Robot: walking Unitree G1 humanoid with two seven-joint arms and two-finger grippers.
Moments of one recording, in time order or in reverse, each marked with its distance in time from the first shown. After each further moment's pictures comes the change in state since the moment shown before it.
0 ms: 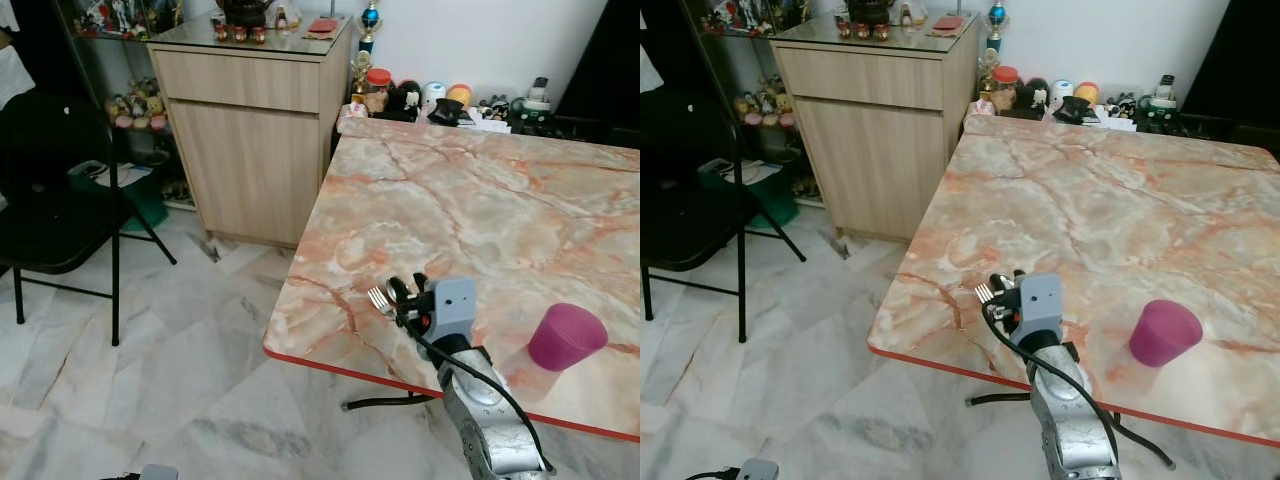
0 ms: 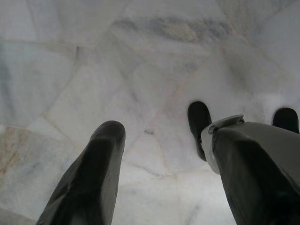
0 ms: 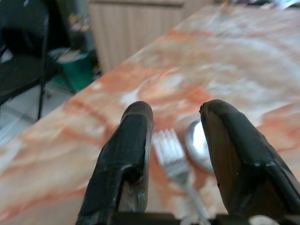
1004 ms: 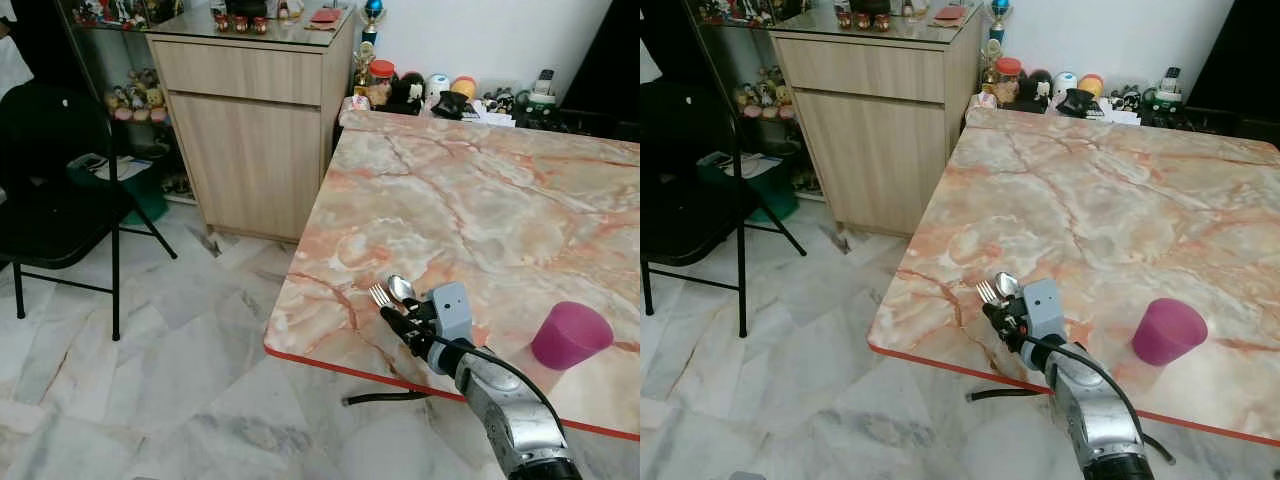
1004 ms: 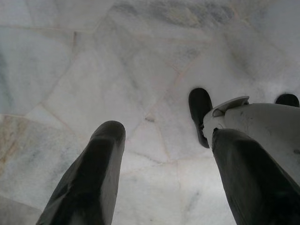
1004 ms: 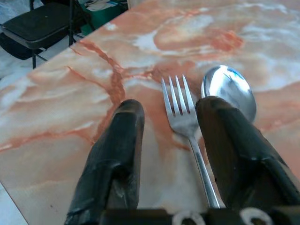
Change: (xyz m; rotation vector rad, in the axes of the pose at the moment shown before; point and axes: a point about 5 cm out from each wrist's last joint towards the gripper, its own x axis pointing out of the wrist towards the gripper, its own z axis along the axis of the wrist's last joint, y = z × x) left arm -0.006 0.012 -0.015 -0.007 0.039 -0.006; right arm 0.008 -0.025 -0.008 0.015 0.169 0.219
